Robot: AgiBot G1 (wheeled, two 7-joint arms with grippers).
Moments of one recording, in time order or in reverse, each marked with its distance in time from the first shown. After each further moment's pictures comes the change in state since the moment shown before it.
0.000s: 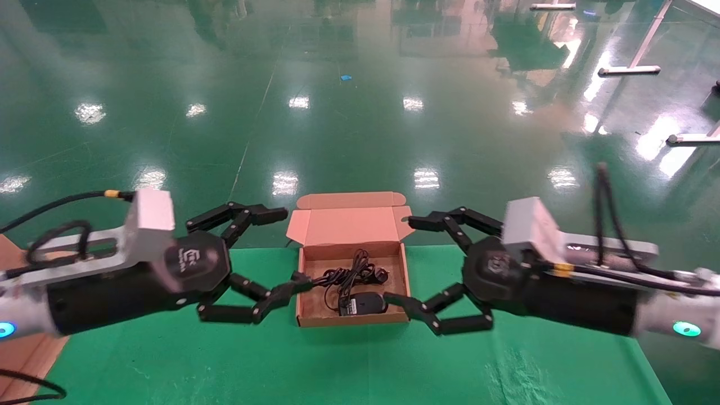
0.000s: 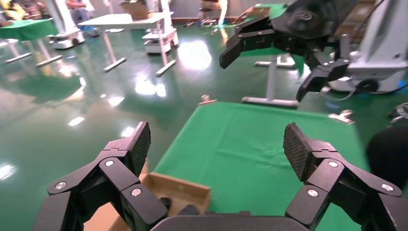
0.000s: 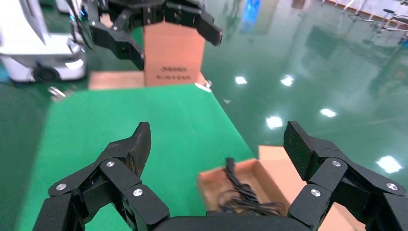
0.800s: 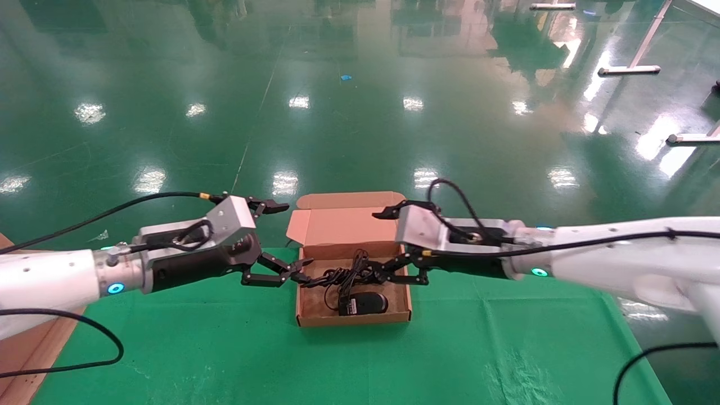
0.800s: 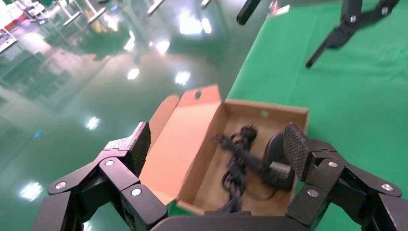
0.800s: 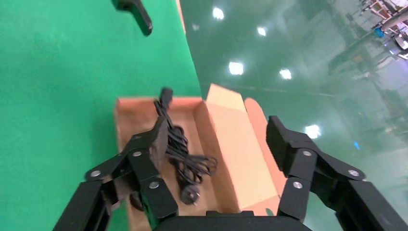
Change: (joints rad) left arm -0.214 0.212 0.225 0.424 0.158 -0.234 0.356; right arm 0.248 -0.306 -0.190 -0.382 -0.338 0.243 -0.334
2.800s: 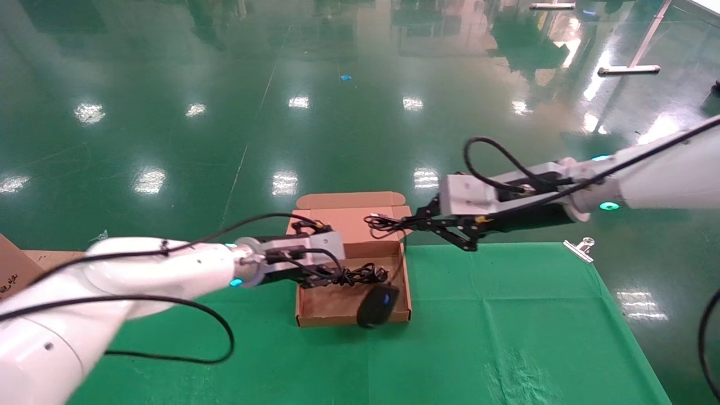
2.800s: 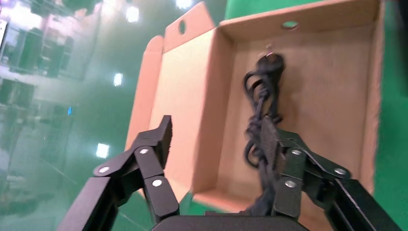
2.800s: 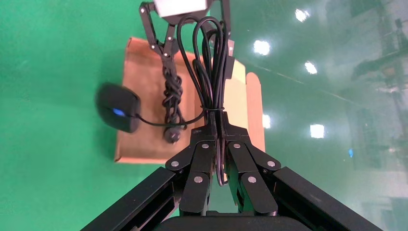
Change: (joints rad) left arm -0.119 0.338 0.267 0.236 0.283 -0.396 0.044; right arm 0.444 -0.112 -0.004 -0.608 -0.265 -0.259 -0.344
